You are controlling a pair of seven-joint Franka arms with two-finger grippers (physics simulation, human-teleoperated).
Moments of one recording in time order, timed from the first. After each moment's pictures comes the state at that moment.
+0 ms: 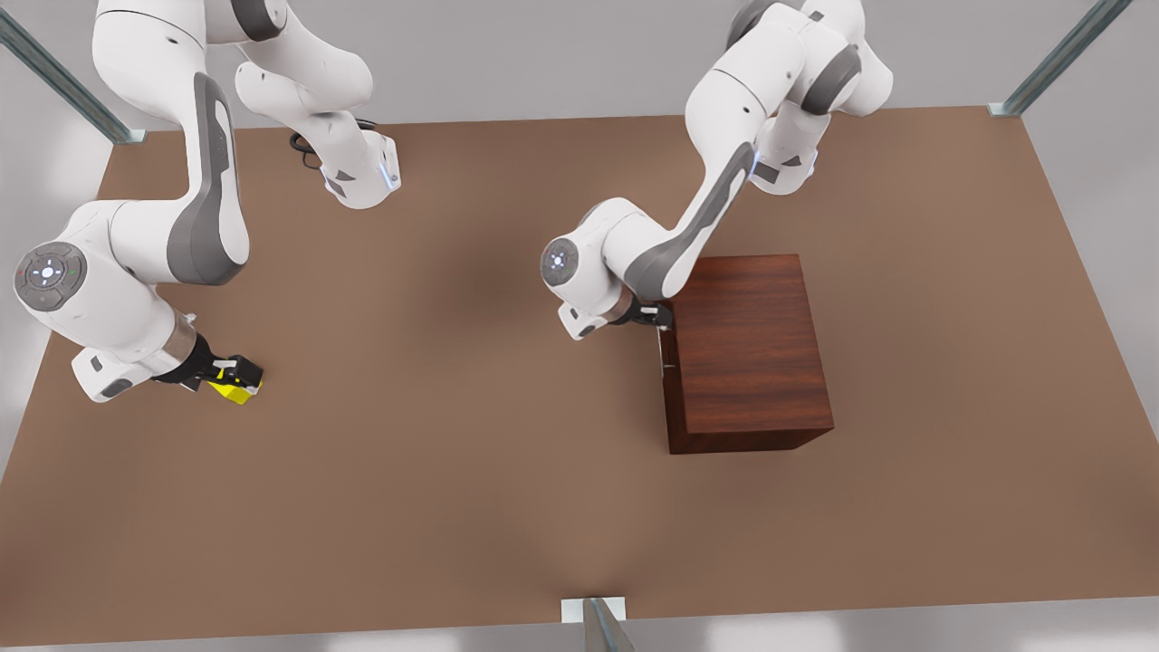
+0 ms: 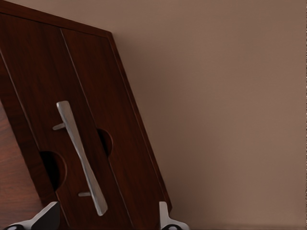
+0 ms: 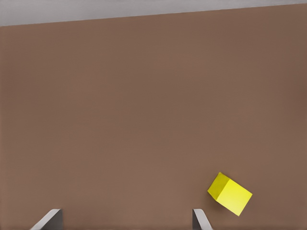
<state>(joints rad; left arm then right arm) -0.76 0.65 -0.06 -1.35 0.31 1.58 -0.58 0.08 0.19 -0.10 -1.59 -0.01 1.85 0.08</state>
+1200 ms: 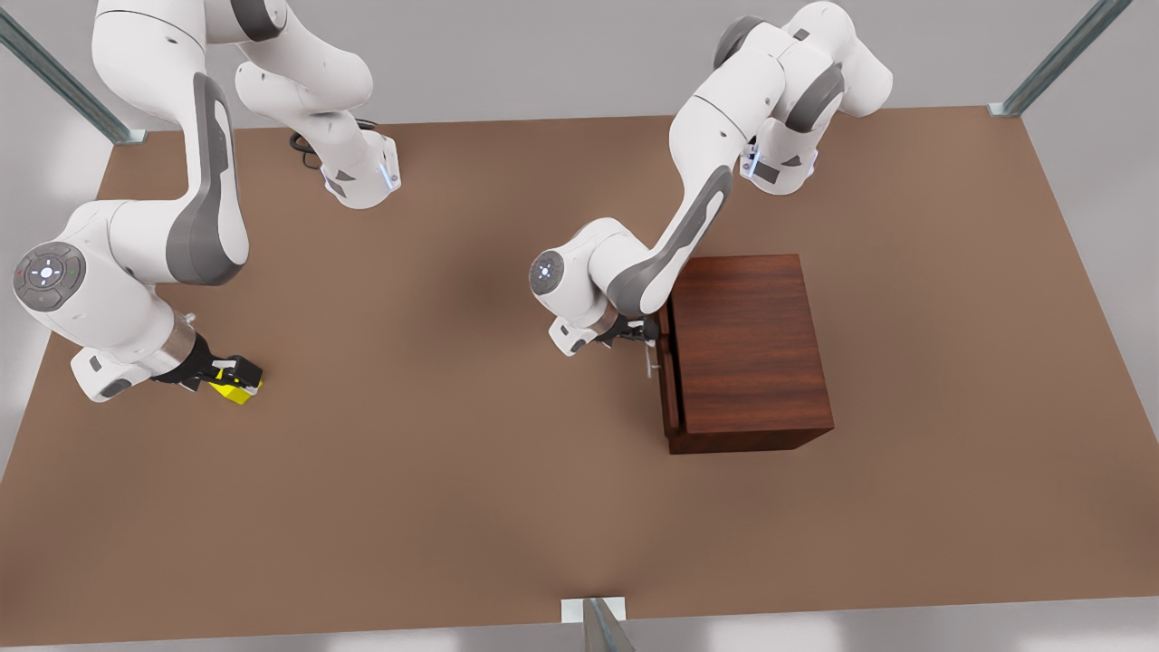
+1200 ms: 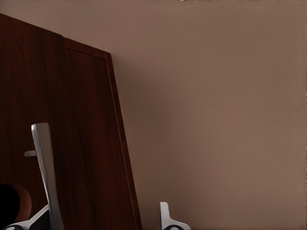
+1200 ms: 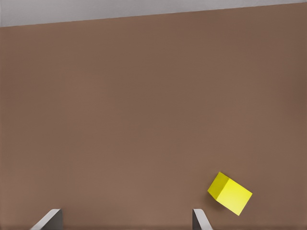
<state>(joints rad) -0.77 0.74 -0.07 -1.32 0.39 1.70 -0.77 0.08 0.19 -0.10 -1.59 -0.01 1.85 0.08</state>
